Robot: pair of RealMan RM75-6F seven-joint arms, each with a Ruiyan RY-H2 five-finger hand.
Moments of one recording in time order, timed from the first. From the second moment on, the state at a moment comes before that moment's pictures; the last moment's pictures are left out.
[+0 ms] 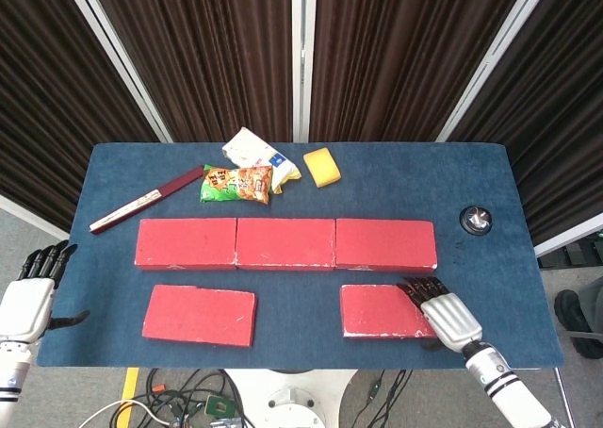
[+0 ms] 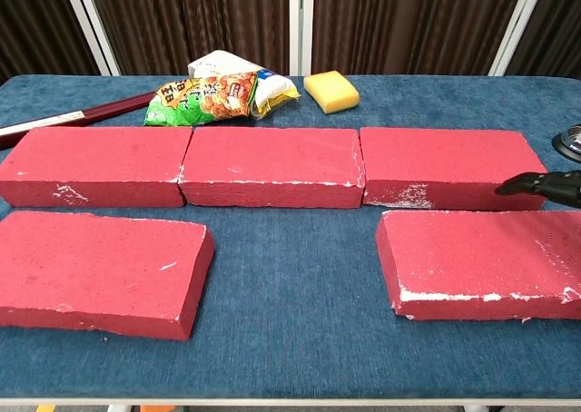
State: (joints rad) left arm -0.12 -1.11 -0.03 -1.63 1.44 1.38 -0.01; right arm 0.34 -1.21 -0.03 -1.73 -1.50 0.98 -0.22
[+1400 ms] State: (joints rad) left arm -0.13 -1.11 -0.02 -1.59 1.46 1.37 -0.05; right arm 0.47 -1.33 -0.01 -1.71 -1.28 0.87 -0.28
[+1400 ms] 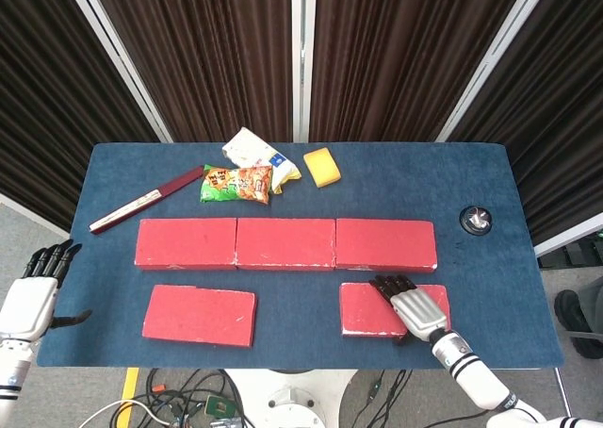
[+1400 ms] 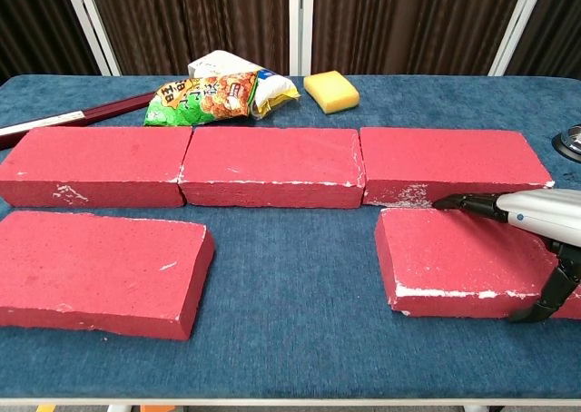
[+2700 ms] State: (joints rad) left arm -0.13 -1.12 -0.02 -1.57 1.47 1.39 -0.05; right arm 0.46 -1.31 -0.02 -1.75 -1.35 0.99 -0.24
